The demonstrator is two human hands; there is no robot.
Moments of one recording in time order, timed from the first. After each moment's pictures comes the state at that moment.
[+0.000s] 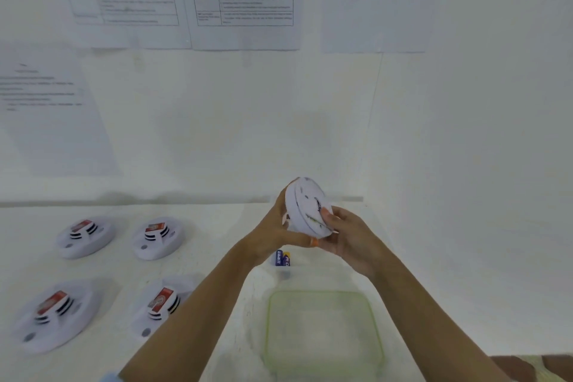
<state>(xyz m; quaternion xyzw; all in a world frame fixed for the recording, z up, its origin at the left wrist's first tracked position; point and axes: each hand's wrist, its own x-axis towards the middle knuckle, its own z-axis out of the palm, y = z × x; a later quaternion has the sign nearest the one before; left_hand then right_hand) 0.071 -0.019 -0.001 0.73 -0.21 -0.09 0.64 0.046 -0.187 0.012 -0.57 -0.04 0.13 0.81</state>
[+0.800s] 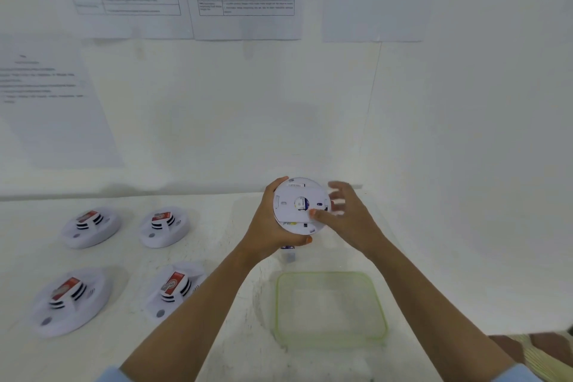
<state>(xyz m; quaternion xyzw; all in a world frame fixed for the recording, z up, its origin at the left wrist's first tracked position) 0.052 -0.005 -0.019 0.74 -0.22 0.06 0.64 0.026 -0.173 0.019 -0.83 -0.04 -0.06 0.55</state>
